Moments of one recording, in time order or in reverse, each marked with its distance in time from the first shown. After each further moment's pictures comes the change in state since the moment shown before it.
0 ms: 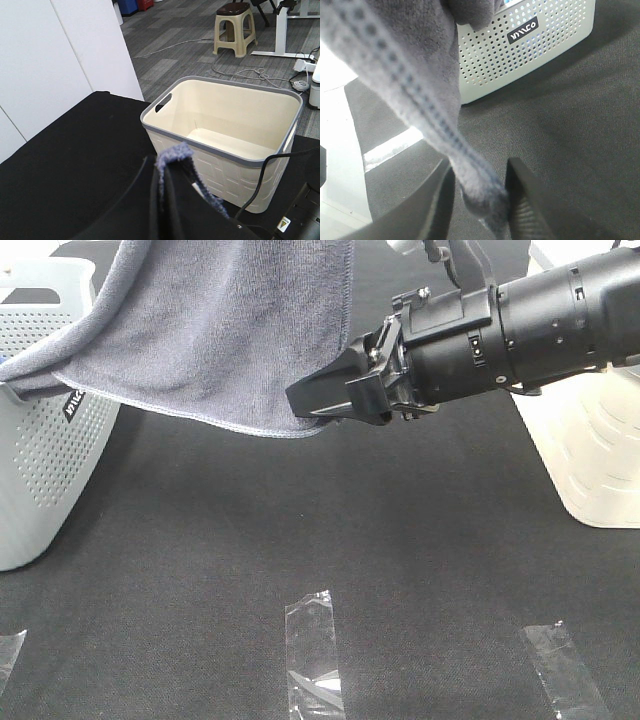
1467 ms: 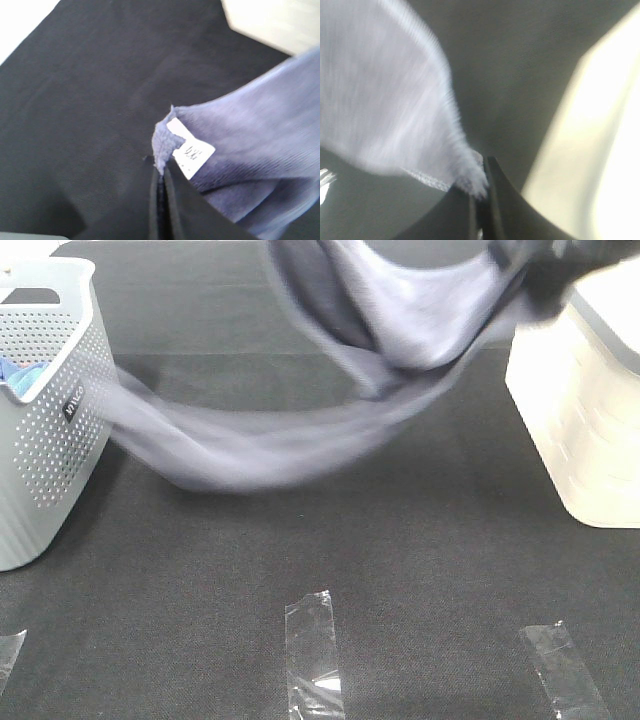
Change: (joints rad) left arm 0.010 0.263 -0.005 0.511 0.197 -0.312; right arm 0.005 -0.105 -0.479 -1.610 0.287 1.558
